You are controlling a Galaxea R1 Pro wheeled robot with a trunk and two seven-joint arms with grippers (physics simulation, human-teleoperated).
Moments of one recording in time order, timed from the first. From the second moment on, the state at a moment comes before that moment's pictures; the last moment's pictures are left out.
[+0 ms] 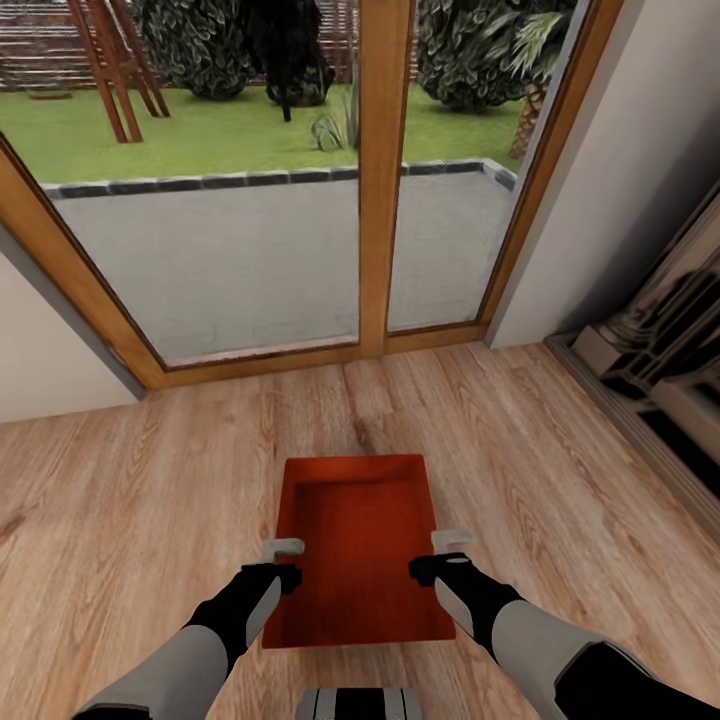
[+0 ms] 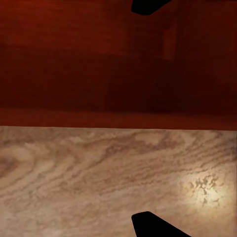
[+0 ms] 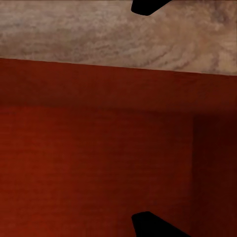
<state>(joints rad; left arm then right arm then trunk) -0.69 -0.14 0.00 -0.37 0.05 0.34 0.25 -0.80 0.10 0.56 -0.17 -0.48 0.16 -0.19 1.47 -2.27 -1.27</state>
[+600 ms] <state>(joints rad) -0.69 -0.14 0.00 -0.37 0.05 0.34 0.25 -0.80 0.09 0.56 -0.17 -0.48 0.16 -0.19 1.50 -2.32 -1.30</state>
